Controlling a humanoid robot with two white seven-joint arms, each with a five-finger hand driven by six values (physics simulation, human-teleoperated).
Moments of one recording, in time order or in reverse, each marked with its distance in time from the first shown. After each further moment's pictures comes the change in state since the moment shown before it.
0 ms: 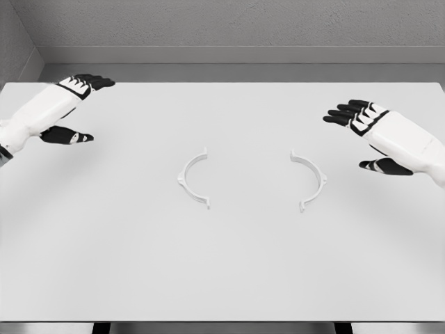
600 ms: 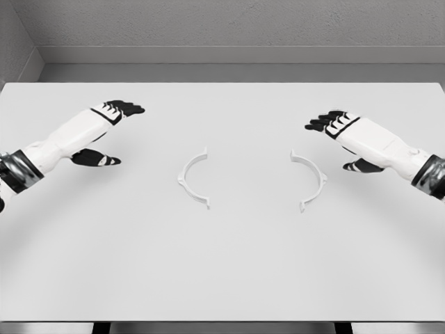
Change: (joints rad) left arm 0.041 -0.052 -0.073 -0.035 0.001 0.000 -0.002; right arm -0.173 0.099 0.181 0.258 0.182 0.000 0.002
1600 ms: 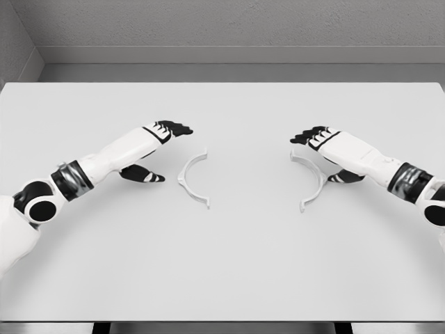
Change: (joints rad) left arm -0.052 -0.130 -0.143 0.045 -0.010 0.000 0.000; right arm -0.038 0.069 0.064 0.100 0.039 0.000 0.002
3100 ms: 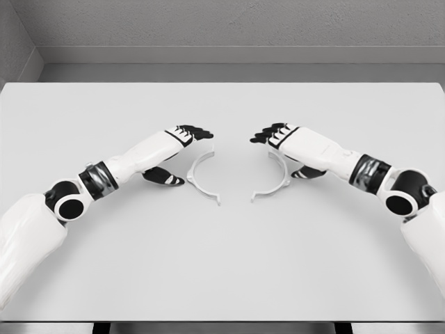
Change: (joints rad) left arm -0.038 -0.116 -0.030 0.091 -0.054 0.000 0.000; right arm -0.074 0.115 0.080 -0.034 0.023 0.011 0.056
